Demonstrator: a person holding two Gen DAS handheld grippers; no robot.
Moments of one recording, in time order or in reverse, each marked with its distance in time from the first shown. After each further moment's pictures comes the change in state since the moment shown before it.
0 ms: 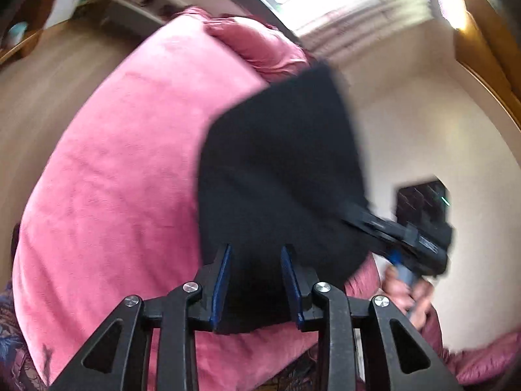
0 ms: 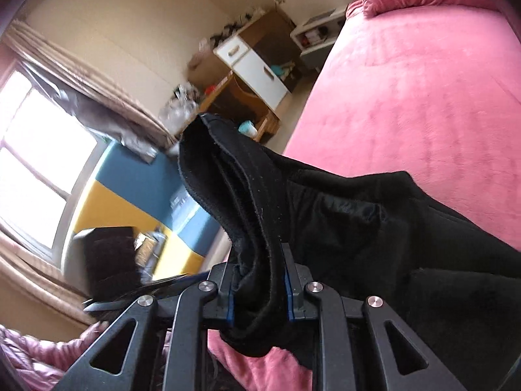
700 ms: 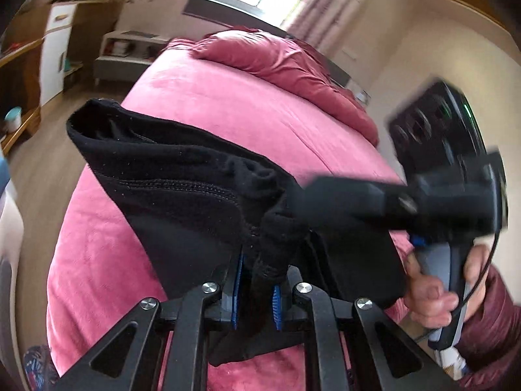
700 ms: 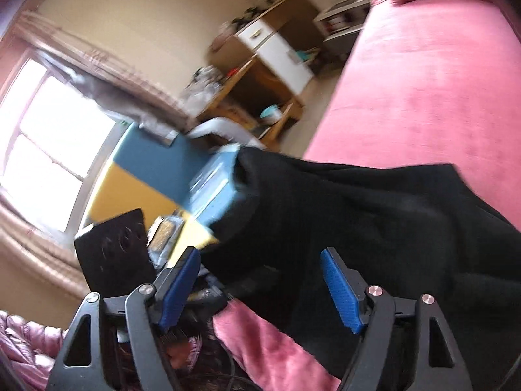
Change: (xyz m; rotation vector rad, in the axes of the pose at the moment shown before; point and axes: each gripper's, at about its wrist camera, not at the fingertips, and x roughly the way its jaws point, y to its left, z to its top) left arm 0.020 -0.056 -0.024 0.316 -0.040 0.233; right arm 0.064 0.020 0.010 -0.059 0.130 0.106
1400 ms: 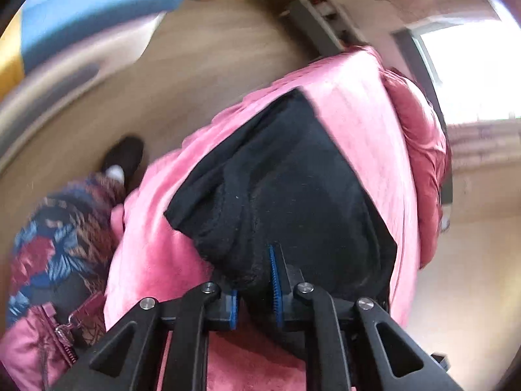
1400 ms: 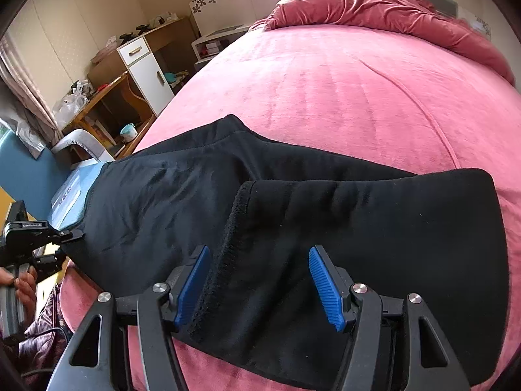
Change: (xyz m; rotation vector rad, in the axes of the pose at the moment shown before) left arm -0.033 0.155 -0.065 -0.835 0.029 0.204; right arm -0.066 -0.062 -0.104 0.083 -0.161 -0.708
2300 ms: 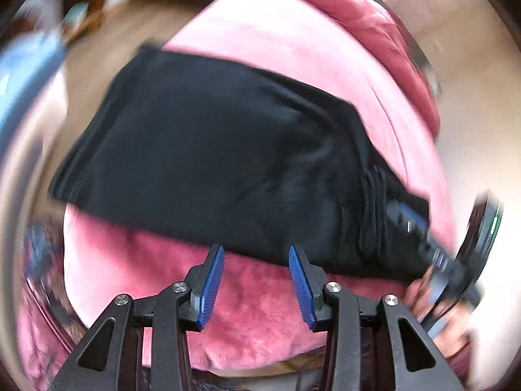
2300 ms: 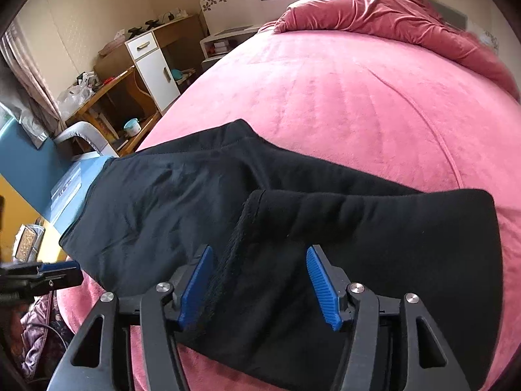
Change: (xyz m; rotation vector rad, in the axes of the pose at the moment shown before) left arm 0.002 -0.070 -0.070 0.414 0.207 0.057; right arm 0.000 0.008 0.004 -0.052 -0.004 0.007
